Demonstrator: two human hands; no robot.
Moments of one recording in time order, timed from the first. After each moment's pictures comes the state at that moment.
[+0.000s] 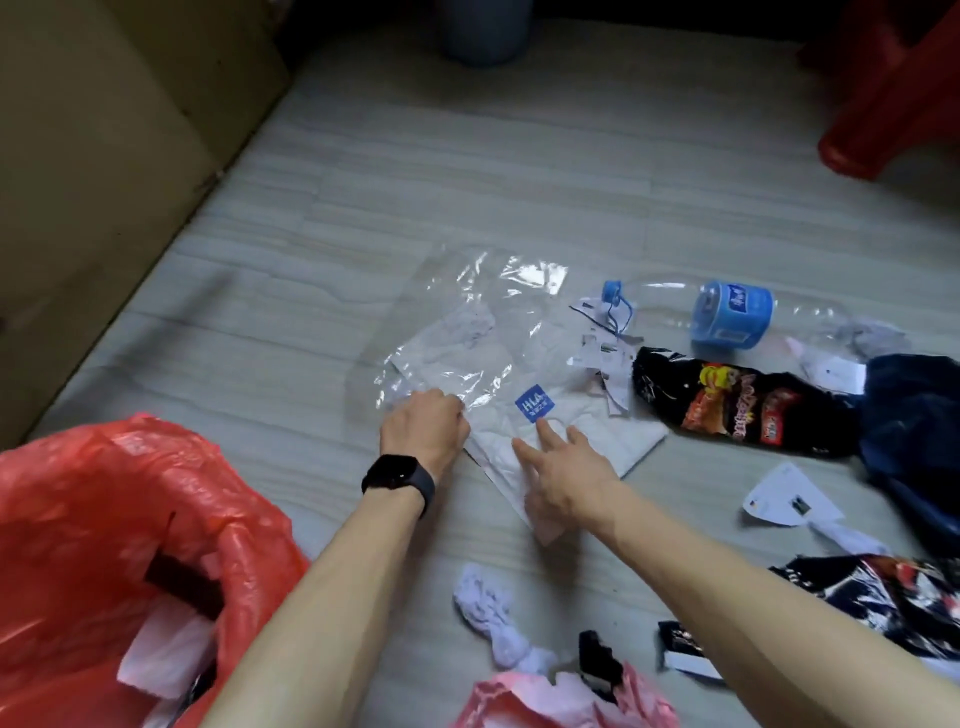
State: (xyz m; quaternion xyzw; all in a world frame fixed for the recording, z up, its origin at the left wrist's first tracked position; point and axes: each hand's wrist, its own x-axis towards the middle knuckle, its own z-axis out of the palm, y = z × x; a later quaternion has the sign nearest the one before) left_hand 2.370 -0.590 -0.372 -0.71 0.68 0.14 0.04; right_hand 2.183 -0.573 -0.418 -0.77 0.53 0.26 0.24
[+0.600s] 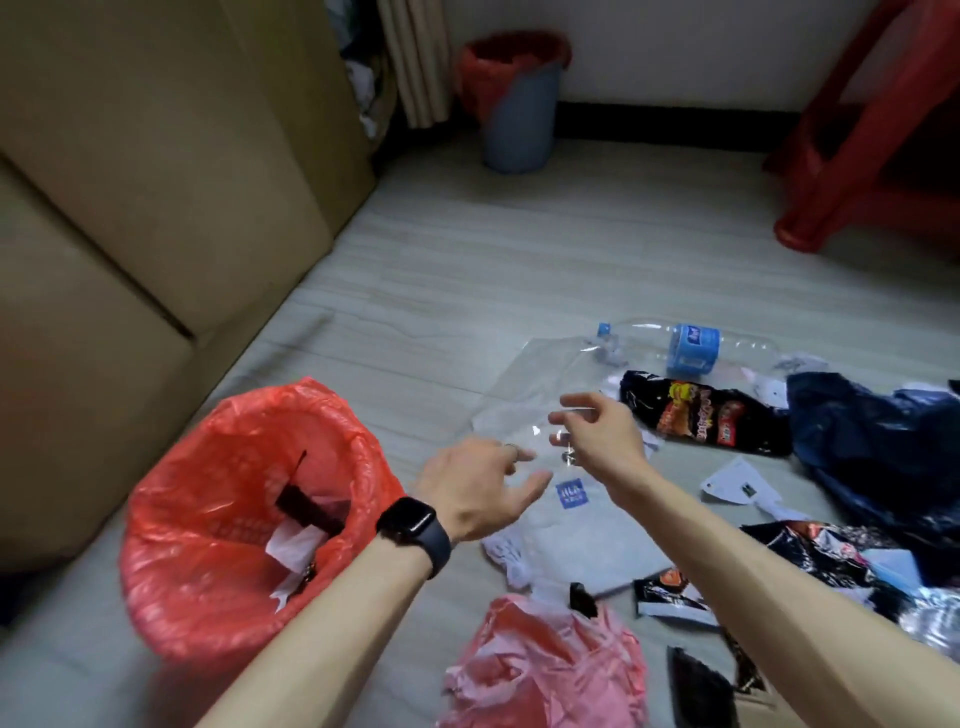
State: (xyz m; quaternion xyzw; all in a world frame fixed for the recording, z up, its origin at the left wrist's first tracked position) left_hand 2.336 -0.429 -0.205 -0.64 0.74 0.20 -0.04; right_hand 2.170 -0.481 -0.220 -0.40 0.64 -0.33 0.56
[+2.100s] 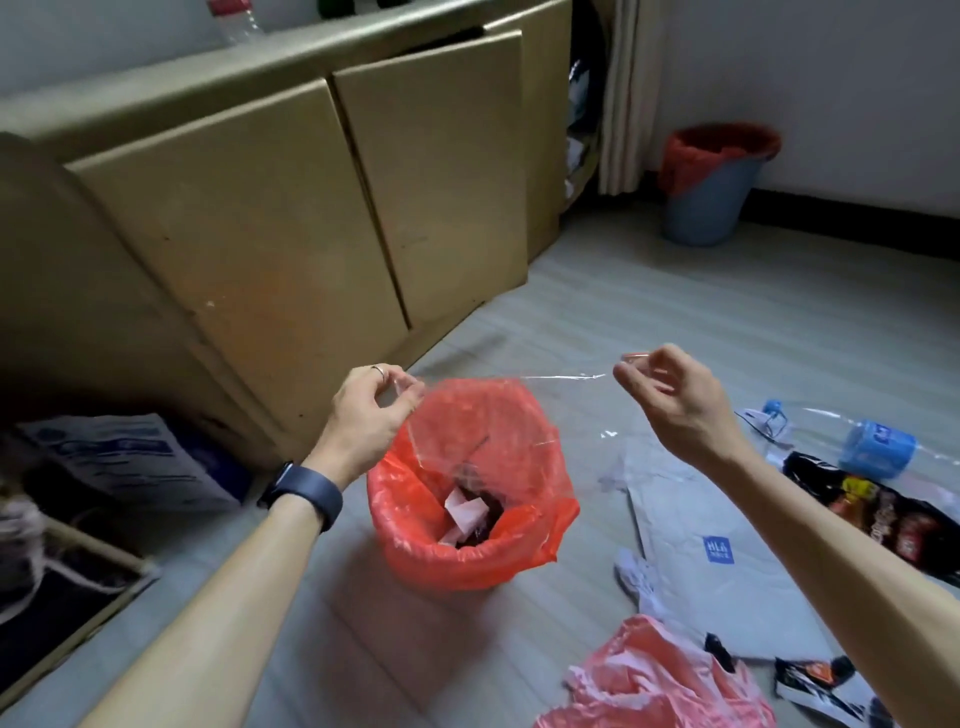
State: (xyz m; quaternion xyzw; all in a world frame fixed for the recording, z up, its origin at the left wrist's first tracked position) left_hand 2.583 -0.296 -0.068 -0.79 0.47 0.14 -0.37; right_hand 2.295 -0.449 -0.098 -0.70 0.44 -0.39 0.40
